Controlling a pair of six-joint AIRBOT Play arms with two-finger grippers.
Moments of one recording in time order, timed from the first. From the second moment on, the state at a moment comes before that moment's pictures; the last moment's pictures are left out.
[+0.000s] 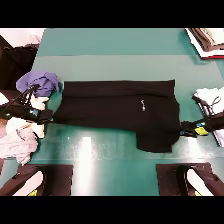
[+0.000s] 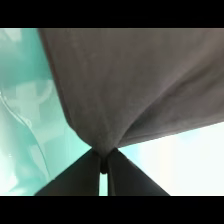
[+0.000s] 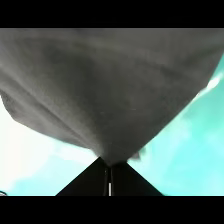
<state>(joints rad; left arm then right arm) 0.21 -0.97 0.79 1.10 -1.35 -1.29 -0.30 -0.83 0.68 -1.20 1.55 1.37</state>
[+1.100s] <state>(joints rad) 0.20 -1.14 0.92 0.94 -0.93 -1.32 -0.18 -1.29 1.25 -1.18 1.37 1.40</state>
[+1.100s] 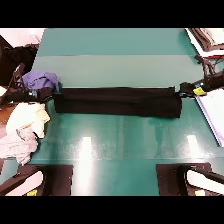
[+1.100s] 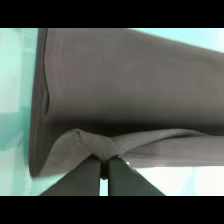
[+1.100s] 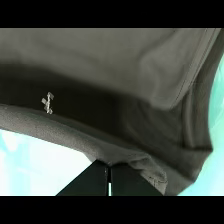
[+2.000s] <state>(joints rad) 0.20 -1.42 1.24 0.85 -1.10 -1.28 -0.34 -1.49 1.31 -1.05 1.39 1.37</state>
